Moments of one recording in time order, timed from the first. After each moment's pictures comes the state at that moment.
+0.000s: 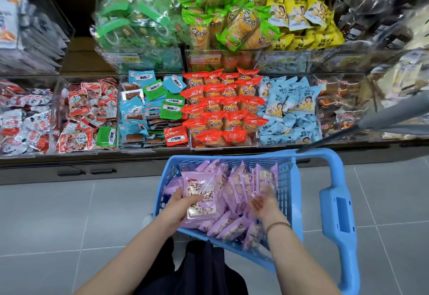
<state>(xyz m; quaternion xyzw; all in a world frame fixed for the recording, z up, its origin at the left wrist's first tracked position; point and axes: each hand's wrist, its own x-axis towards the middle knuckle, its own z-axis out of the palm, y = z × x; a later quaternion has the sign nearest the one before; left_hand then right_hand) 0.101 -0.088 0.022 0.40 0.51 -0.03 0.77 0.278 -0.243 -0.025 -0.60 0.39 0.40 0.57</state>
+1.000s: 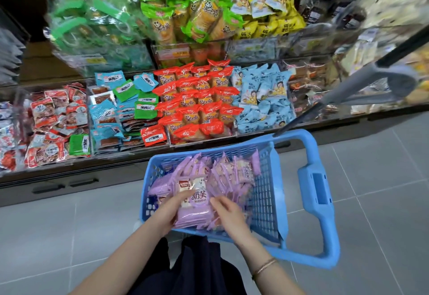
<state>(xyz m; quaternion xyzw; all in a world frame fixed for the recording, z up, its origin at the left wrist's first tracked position) 0.104 -0.102 0.008 0.35 0.49 -0.11 0.79 0.189 -0.256 0.016 -0.74 -0.04 0.45 0.50</state>
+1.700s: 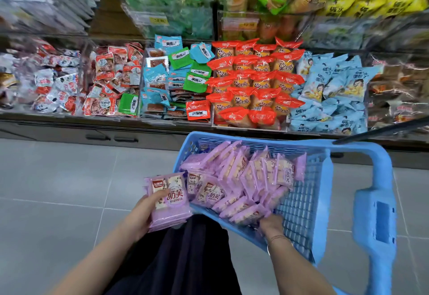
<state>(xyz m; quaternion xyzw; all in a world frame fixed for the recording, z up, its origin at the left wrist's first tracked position) -0.008 -0.076 -0.008 0.28 0.58 0.07 0.76 0.220 -0.294 -0.125 -0.86 0.13 0.48 0.14</state>
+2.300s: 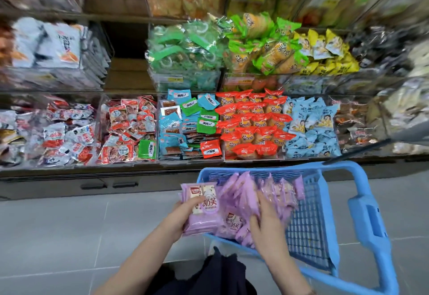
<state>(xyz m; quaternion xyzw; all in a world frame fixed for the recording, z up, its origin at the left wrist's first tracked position) 0.011 0.001 0.039 0.33 0.49 -0.03 0.80 0.124 -0.185 0.073 -0.90 -0.25 0.19 0.30</state>
